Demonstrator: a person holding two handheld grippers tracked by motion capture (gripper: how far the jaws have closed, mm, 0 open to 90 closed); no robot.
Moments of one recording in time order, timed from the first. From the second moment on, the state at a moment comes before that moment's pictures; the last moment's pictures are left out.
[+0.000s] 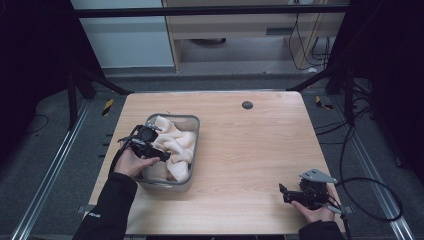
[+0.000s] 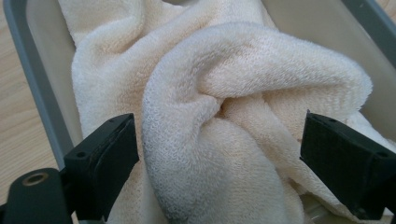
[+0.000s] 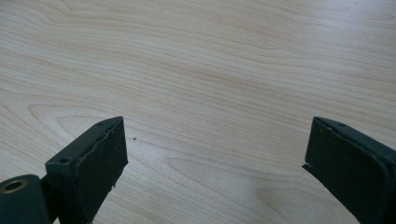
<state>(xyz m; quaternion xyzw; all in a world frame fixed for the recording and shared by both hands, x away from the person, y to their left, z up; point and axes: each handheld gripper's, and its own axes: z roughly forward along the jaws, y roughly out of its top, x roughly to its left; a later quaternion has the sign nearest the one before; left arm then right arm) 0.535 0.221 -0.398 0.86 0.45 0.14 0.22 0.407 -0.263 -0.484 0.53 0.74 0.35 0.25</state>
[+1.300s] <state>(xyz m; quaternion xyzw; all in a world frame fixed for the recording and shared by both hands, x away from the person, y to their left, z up) 0.542 0.226 -0.415 0.85 0.48 0.12 0.16 0.409 -0.263 -0.486 0.53 0.74 0.34 0.25</state>
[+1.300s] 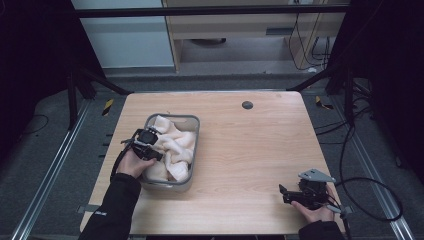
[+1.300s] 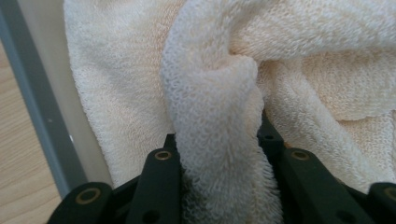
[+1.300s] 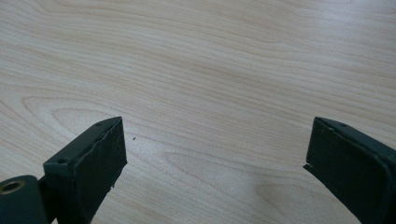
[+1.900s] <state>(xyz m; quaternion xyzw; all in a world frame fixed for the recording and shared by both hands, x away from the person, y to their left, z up) 0.527 0.229 -0.359 0.84 0.47 0.15 0.23 0.409 -0.262 -0.486 0.53 0.74 0.33 0.25</state>
